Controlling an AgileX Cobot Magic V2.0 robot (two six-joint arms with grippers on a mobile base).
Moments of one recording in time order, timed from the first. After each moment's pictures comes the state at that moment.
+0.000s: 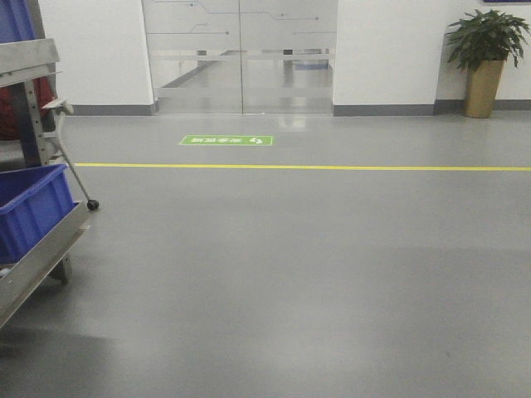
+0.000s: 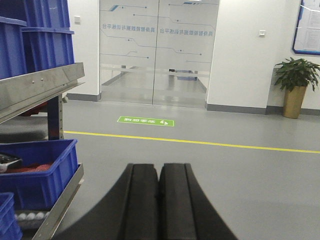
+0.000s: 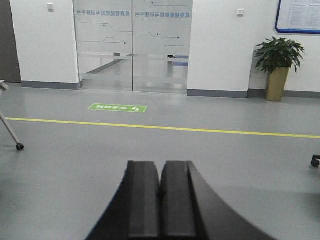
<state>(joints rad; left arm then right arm) 0.00 0.00 0.00 0.02 -0.03 -0.05 -0.08 0.00 0.00 0.11 0.03 -0.07</state>
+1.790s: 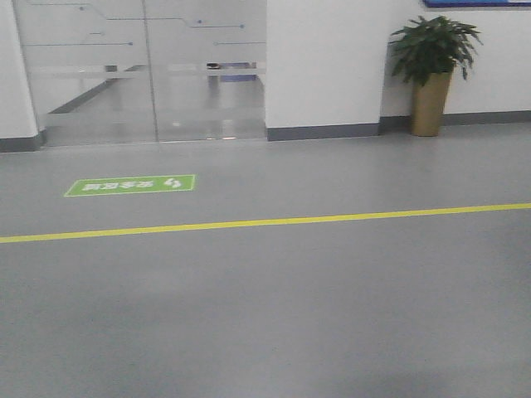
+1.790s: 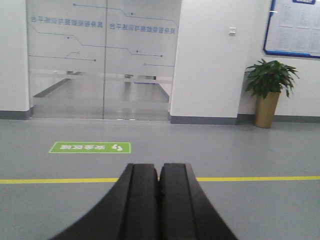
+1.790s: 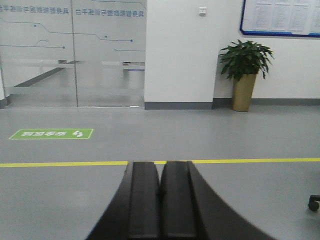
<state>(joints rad) 0.00 0.00 0.00 0.02 -0.03 -0.05 -0.08 0.00 0.00 0.11 0.03 -0.07</state>
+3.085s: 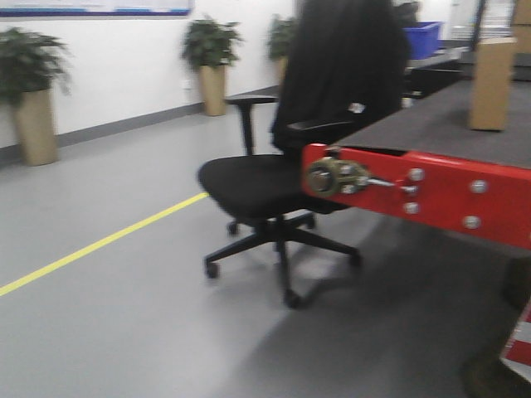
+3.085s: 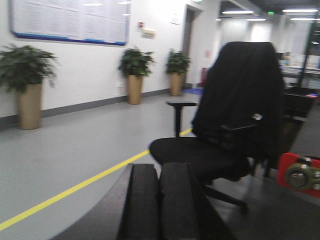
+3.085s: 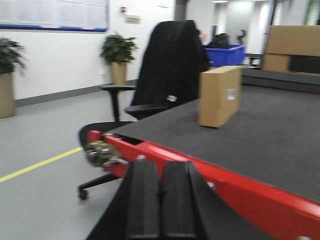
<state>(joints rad) 0.00 0.00 0.00 0.02 -0.03 -0.05 -0.08 0.00 0.00 0.11 0.03 -0.07</state>
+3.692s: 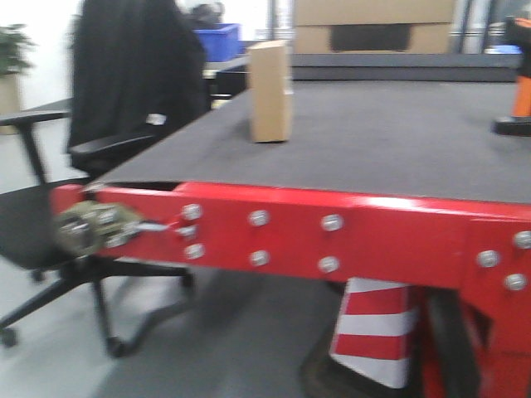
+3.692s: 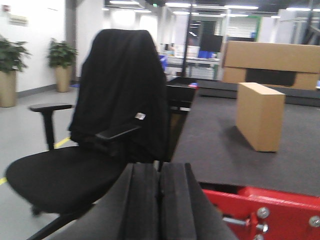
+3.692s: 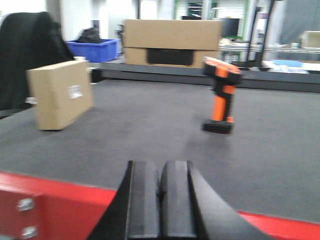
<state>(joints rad) 0.00 0.00 0.00 0.02 -0.03 -0.05 -0.08 0.00 0.00 0.11 0.03 -0.07</state>
